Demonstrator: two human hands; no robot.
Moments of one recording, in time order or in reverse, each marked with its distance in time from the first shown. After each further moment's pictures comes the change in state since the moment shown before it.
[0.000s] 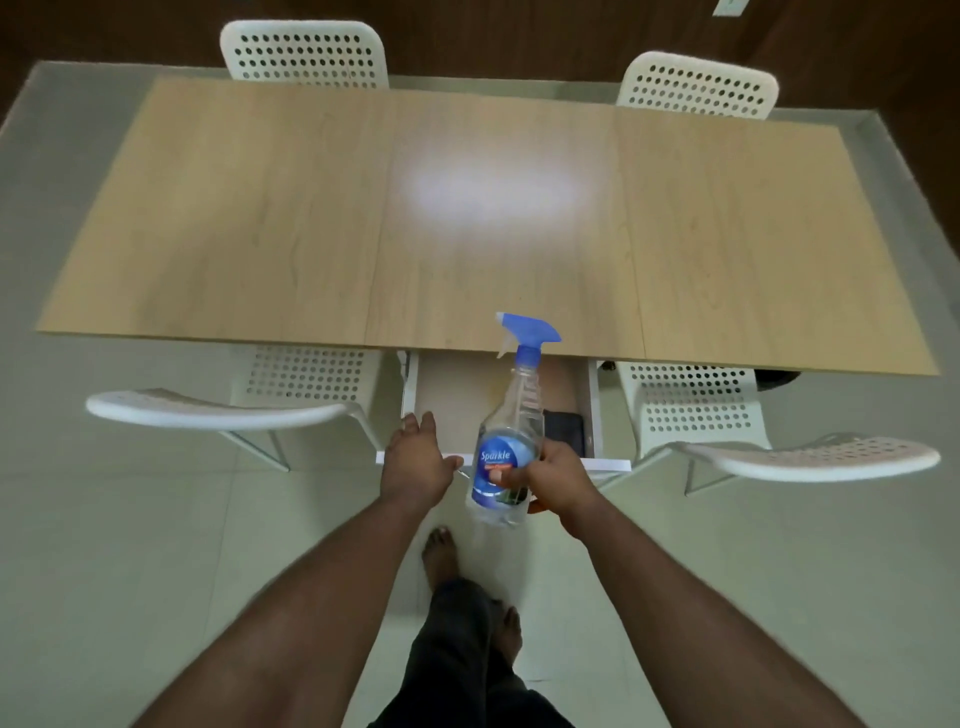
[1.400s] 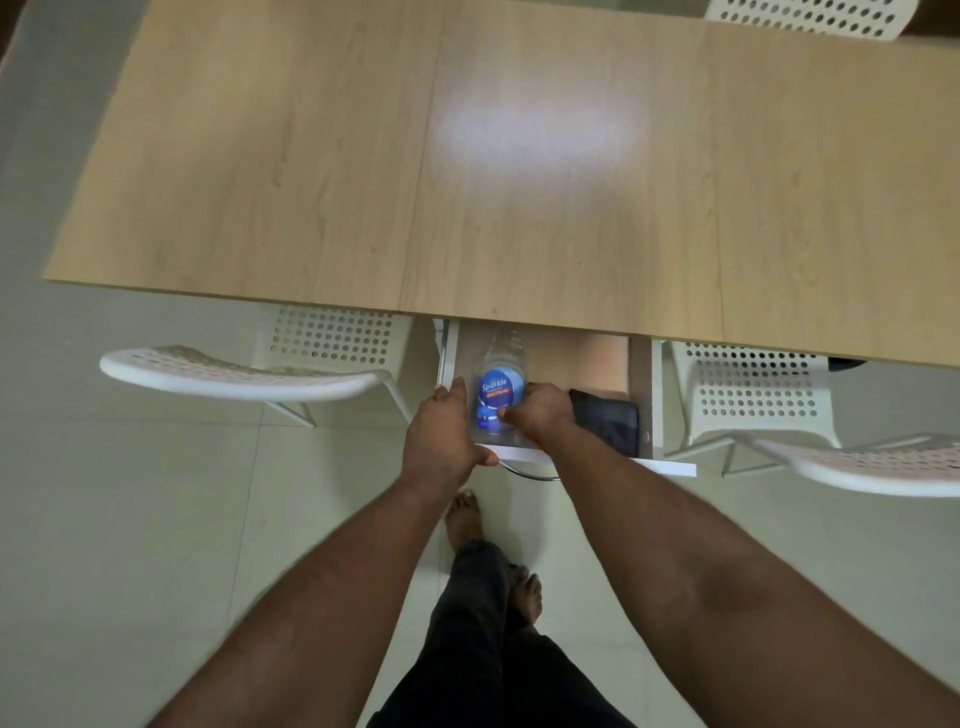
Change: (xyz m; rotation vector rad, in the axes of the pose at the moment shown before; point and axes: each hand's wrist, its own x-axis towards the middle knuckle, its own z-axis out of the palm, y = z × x) left_hand 0.016 -0.012 -0.018 -0.126 -0.012 -0.004; right_hand 0.139 -0.017 0.068 -0.603 0.100 0.001
